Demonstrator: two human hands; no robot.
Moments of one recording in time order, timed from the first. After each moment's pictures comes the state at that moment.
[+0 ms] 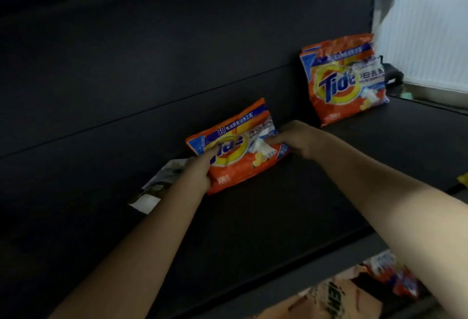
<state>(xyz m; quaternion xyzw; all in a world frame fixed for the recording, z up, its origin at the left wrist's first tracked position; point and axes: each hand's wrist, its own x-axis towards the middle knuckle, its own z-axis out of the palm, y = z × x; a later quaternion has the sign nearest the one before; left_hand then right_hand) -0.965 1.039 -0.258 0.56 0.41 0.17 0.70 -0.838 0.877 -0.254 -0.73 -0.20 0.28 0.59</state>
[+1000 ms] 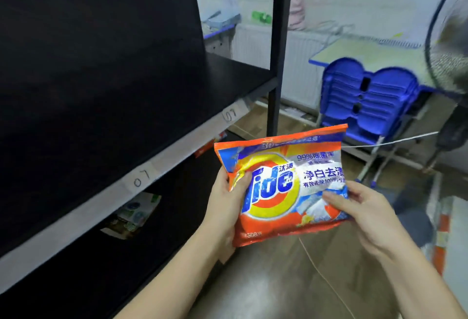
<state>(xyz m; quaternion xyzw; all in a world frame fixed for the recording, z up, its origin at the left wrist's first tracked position) -1.147 0.701 0.037 0.59 0.10 -0.06 0.80 -1.162 0.487 0.030 -0.63 0.08 0.00 0.77</state>
